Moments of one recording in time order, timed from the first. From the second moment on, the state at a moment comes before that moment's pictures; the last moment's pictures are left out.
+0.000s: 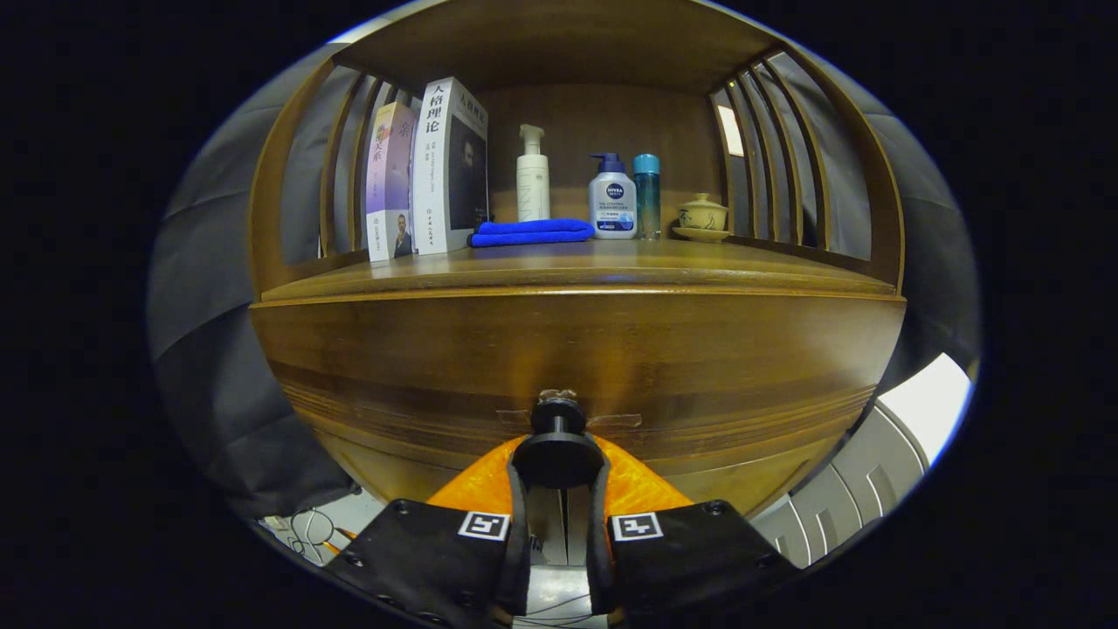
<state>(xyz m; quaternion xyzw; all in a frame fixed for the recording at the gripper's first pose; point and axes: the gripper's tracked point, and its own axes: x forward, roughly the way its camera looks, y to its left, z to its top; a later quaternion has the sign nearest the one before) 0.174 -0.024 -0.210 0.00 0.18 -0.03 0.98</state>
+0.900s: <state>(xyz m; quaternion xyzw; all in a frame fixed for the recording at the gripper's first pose) 0.084 -0.024 -0.212 -0.02 0.18 -0.02 0.98</state>
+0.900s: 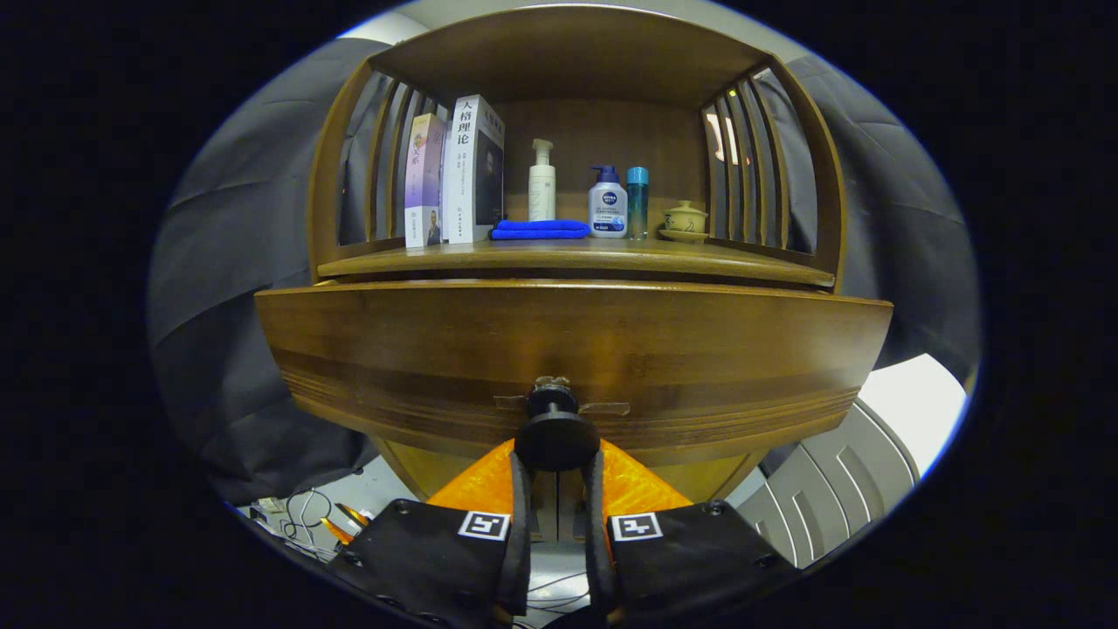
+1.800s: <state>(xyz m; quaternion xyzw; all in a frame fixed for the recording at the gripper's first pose) 0.062 -0.025 -0.205 -0.06 0.13 -0.04 0.99</state>
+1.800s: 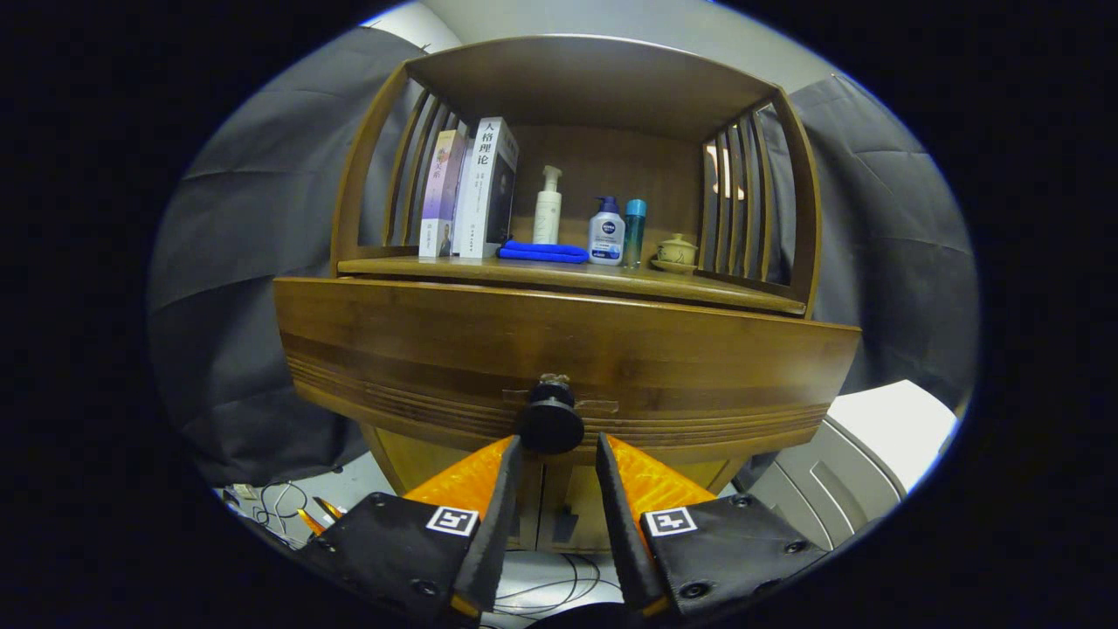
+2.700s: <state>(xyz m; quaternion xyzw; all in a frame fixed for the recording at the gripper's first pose) 0.093 -0.018 -0.196 -0.04 0.14 -0.02 0.99</state>
